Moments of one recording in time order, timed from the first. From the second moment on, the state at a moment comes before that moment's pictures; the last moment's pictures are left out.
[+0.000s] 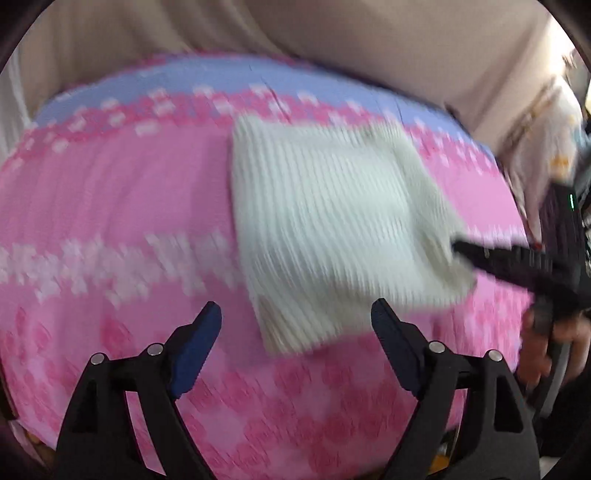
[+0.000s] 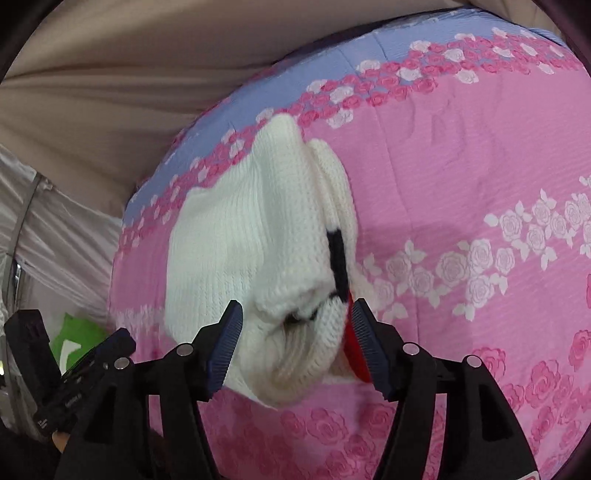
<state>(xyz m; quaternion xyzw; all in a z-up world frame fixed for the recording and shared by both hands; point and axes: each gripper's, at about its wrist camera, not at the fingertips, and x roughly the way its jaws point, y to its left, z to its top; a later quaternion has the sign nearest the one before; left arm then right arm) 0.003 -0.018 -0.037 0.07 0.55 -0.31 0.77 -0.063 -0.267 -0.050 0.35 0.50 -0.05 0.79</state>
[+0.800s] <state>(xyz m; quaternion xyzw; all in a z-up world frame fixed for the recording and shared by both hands) -0.012 -0.023 -0.057 0.16 0.52 -0.35 0.77 -0.103 -0.229 -0.012 0.27 0.49 -0.05 0.83</state>
